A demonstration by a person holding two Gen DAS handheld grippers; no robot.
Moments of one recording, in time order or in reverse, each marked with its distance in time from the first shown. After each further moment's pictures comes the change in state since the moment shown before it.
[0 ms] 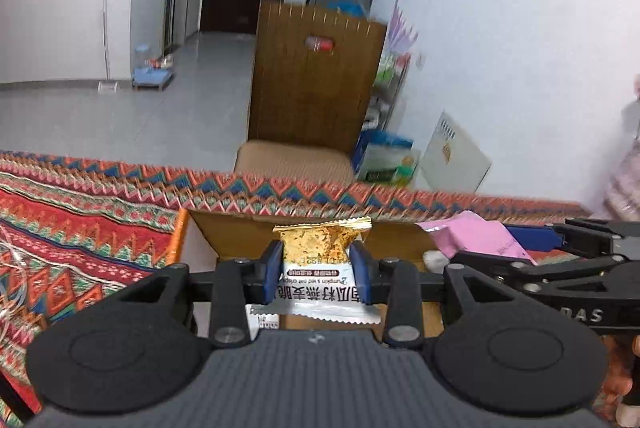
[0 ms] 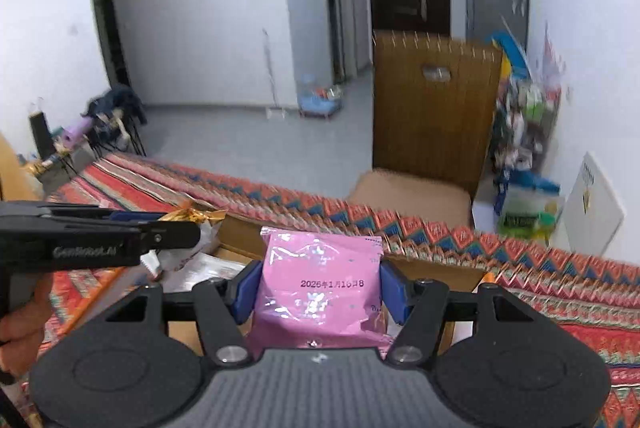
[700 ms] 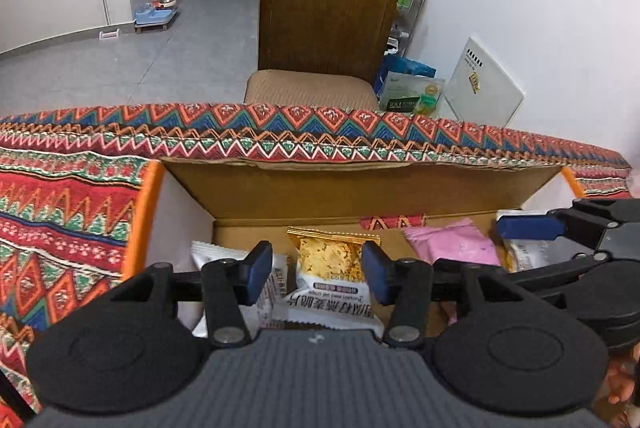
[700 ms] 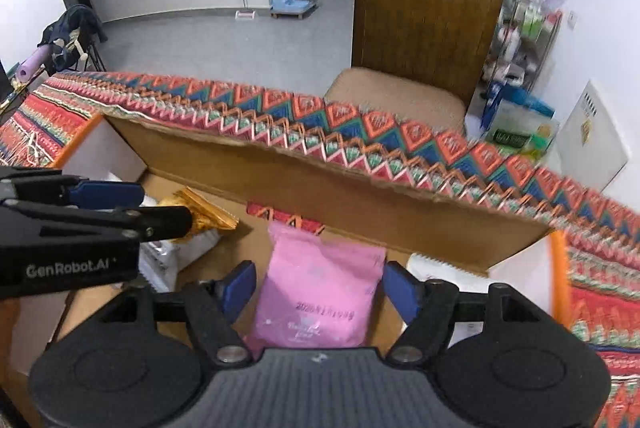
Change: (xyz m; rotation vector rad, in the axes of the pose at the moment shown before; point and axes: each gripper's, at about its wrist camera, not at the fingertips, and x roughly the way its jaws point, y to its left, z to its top) left arm 0.067 0.014 -0.001 0.026 0.210 0.036; right arm 0.097 0.010 -0.006 -0.009 0.286 -0.092
